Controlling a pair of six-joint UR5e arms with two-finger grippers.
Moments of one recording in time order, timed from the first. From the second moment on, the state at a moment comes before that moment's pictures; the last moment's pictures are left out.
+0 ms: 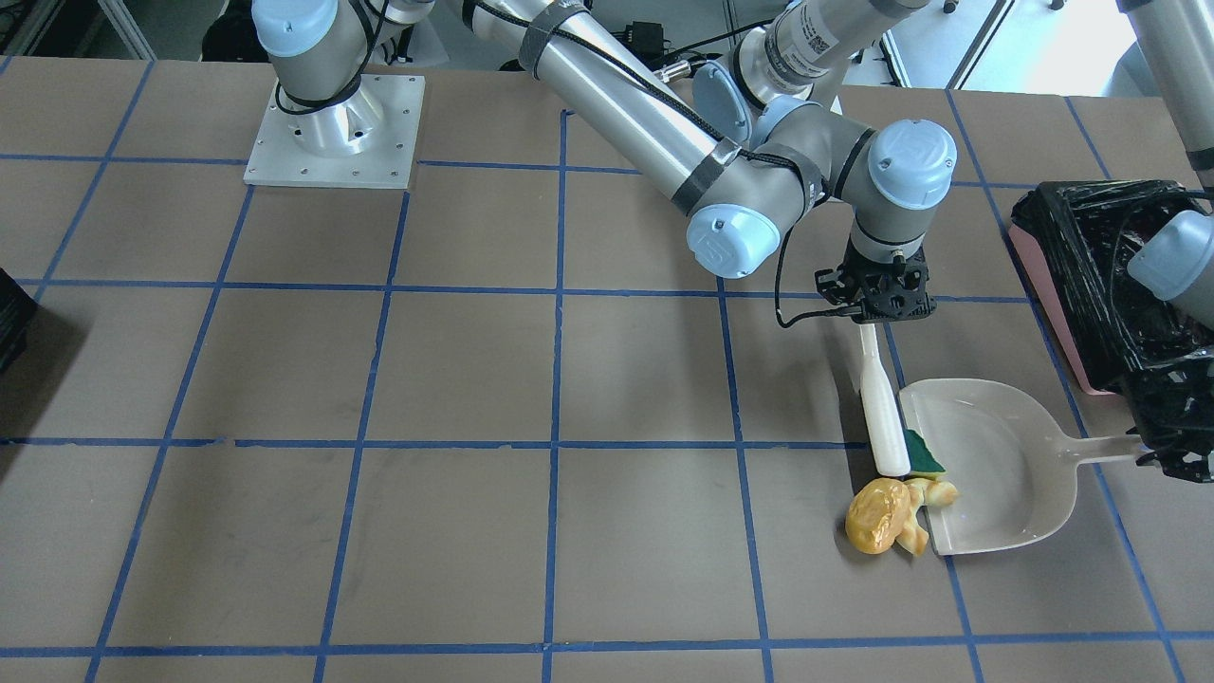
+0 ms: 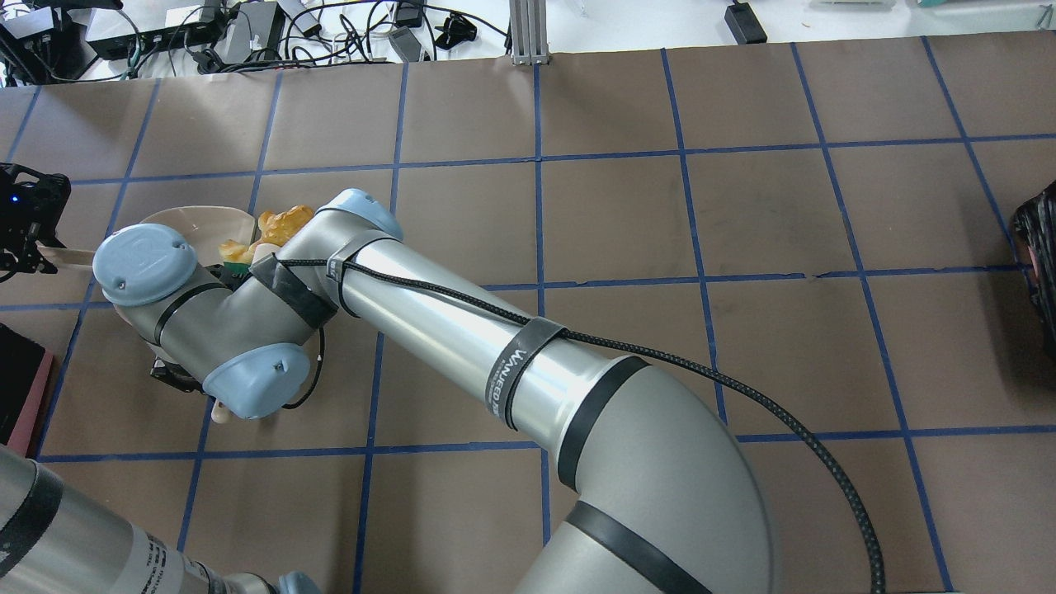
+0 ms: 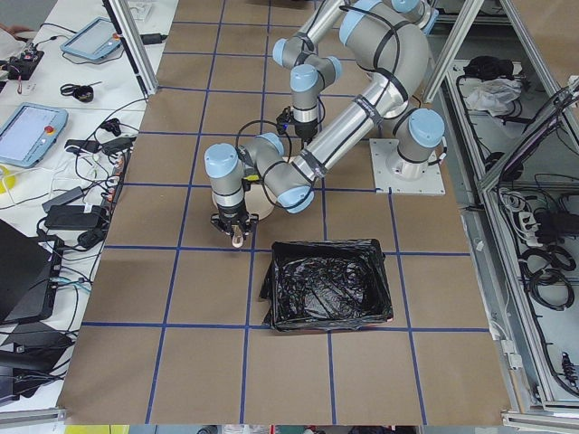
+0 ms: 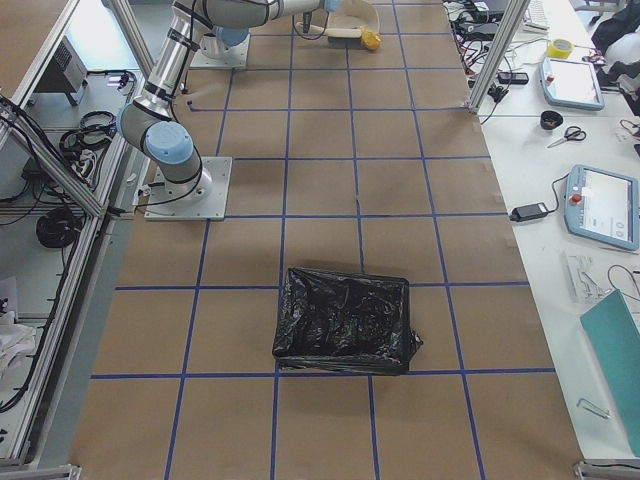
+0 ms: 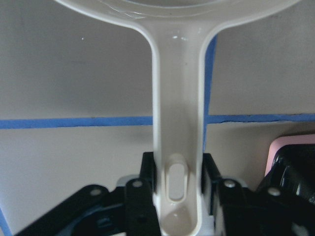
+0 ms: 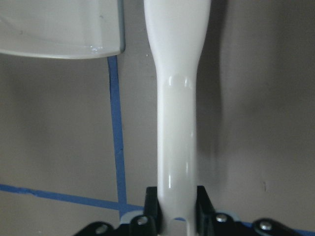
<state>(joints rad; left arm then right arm) -0.93 -2.09 -1.56 -0.97 1.75 2.23 2.46 -0.67 0.96 -2.00 -1.33 0.84</state>
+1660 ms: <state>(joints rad) -0.92 -2.09 -1.57 -0.97 1.75 2.23 2.26 -0.90 1.12 -1.91 -1.30 0.87</state>
